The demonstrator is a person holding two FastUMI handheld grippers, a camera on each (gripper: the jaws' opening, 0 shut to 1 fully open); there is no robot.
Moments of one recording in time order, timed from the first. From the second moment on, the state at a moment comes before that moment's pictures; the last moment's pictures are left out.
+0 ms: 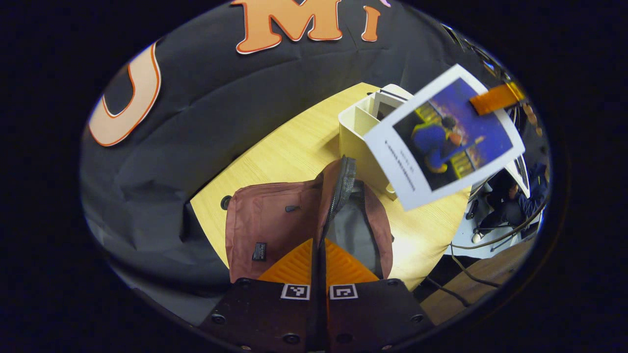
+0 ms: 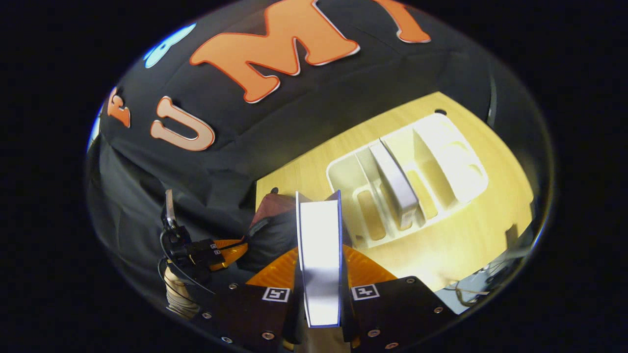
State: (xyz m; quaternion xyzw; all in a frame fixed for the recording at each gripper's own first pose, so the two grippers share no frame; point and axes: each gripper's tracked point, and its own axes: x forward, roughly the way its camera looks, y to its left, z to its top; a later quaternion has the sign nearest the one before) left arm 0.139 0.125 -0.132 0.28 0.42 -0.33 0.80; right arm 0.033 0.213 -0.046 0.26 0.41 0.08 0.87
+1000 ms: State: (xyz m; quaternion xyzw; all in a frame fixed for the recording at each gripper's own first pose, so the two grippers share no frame) left arm 0.133 0.109 -0.097 0.32 0.41 -0.32 0.79; right arm 0.072 0.355 -0.205 0.42 0.41 0.12 0.80
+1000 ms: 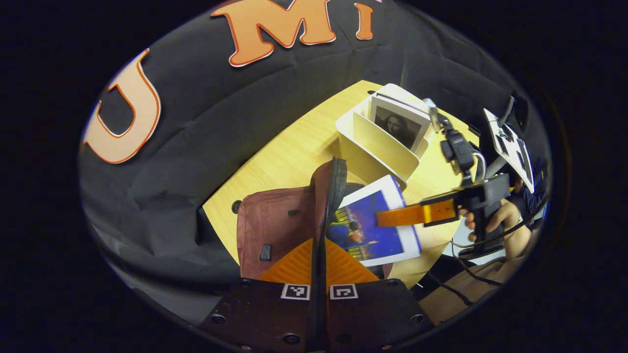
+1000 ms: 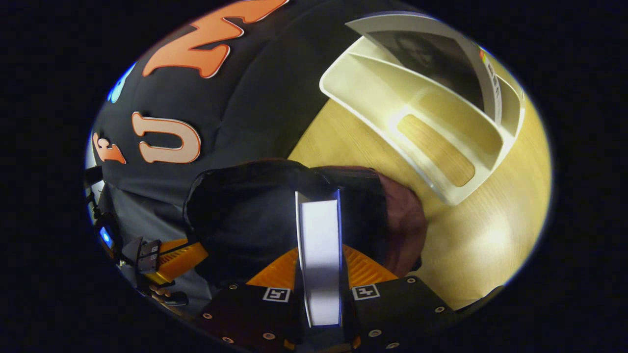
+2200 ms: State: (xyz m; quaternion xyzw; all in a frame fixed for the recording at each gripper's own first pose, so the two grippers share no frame) left arm 0.138 0.107 -0.116 0.29 0.43 -0.33 0.79; right arm 0.067 0.315 -0.204 0.30 0.43 0.12 0.84
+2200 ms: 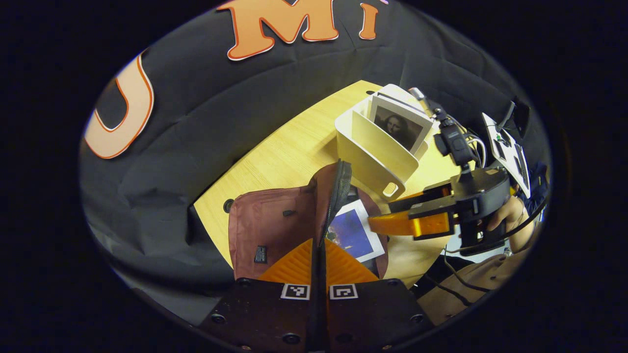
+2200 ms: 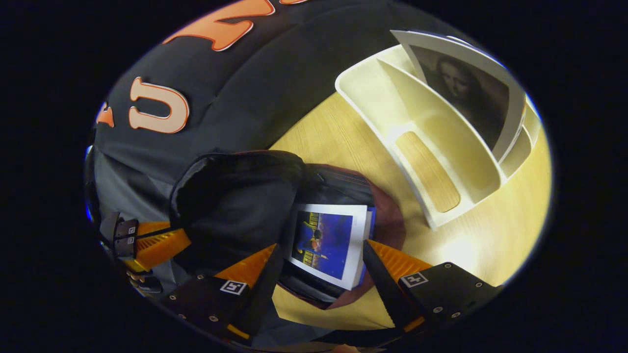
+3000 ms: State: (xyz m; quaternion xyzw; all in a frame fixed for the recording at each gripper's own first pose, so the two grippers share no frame) left arm 0.125 0.099 -0.132 0.28 0.43 -0.34 0.79; right arm 0.011 0.124 -0.148 0.07 0.41 0.03 0.91
